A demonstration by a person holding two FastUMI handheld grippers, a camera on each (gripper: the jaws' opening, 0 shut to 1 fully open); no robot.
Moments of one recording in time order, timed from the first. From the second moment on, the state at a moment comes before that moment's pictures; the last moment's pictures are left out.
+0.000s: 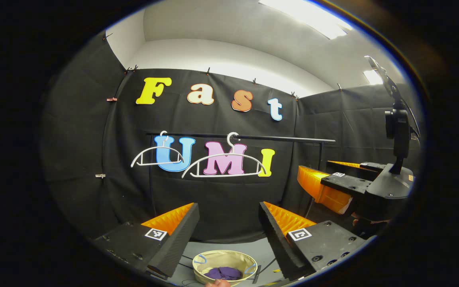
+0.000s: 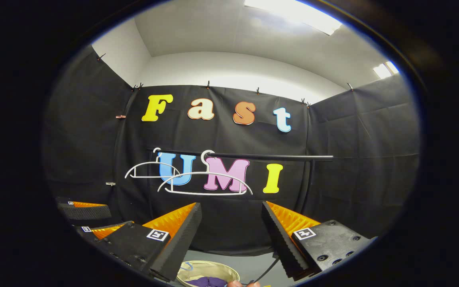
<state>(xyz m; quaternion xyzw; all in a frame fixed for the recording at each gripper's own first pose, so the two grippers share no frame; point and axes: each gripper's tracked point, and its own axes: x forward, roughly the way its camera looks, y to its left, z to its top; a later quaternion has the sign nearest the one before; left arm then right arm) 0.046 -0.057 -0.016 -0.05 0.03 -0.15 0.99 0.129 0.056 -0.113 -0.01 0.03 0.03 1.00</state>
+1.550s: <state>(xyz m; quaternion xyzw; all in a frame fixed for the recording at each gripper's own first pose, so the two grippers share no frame) 0.064 -0.181 -0.029 0.01 -0.04 -0.09 0.99 0.055 -0.105 -0.096 0.02 0.04 -0.01 1.00</state>
